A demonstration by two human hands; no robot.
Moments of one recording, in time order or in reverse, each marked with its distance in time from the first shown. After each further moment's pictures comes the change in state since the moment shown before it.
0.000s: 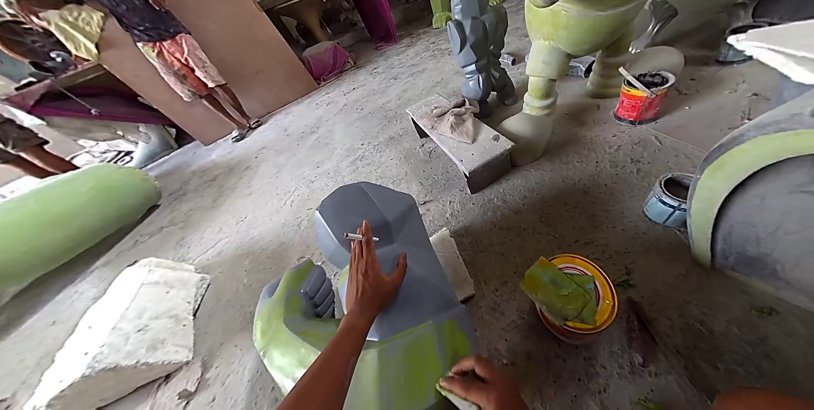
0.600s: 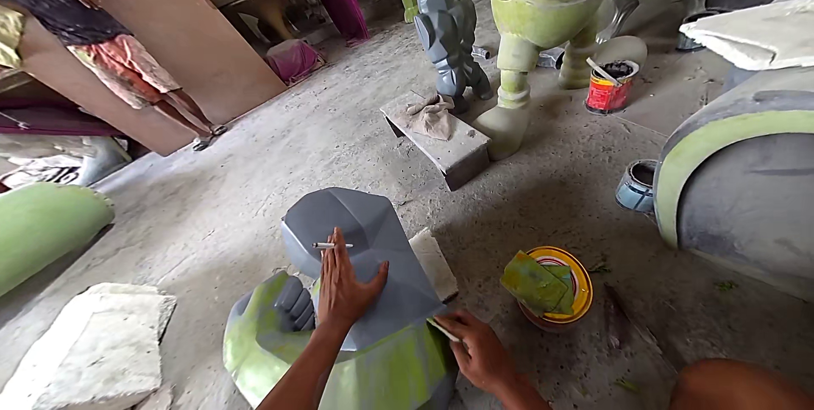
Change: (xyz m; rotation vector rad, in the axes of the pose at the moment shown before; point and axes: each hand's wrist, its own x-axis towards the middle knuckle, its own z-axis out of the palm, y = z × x) left_hand 0.000 -0.004 0.002 0.044 -0.009 0.049; right_hand 0.051 0.049 -0.019 -0.094 0.127 0.105
